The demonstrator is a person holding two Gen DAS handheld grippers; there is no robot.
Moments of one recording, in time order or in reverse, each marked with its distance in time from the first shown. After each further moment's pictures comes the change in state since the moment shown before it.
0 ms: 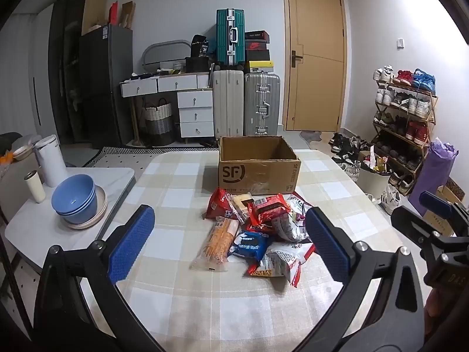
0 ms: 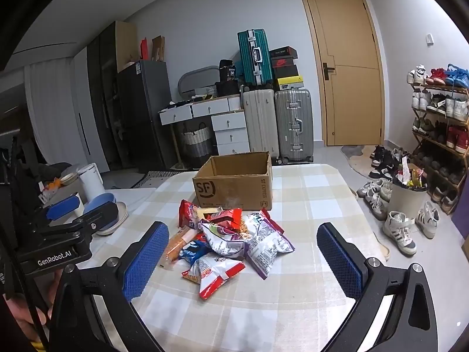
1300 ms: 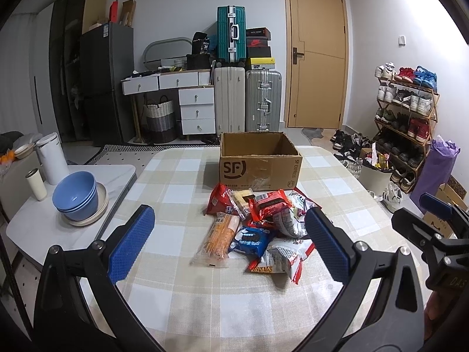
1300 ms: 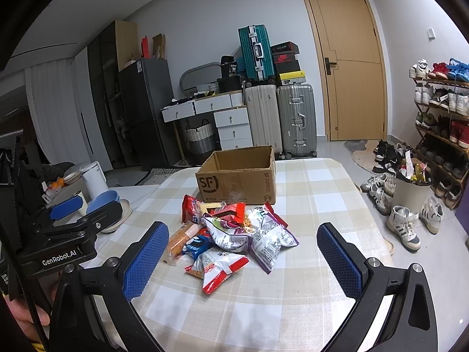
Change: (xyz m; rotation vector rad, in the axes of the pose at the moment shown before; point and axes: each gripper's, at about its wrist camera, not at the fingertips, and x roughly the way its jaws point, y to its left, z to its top) left arm 0.005 -0.004 -0.007 0.002 0.007 0.014; right arm 0.005 0.001 -0.002 -0.042 0.005 -0.006
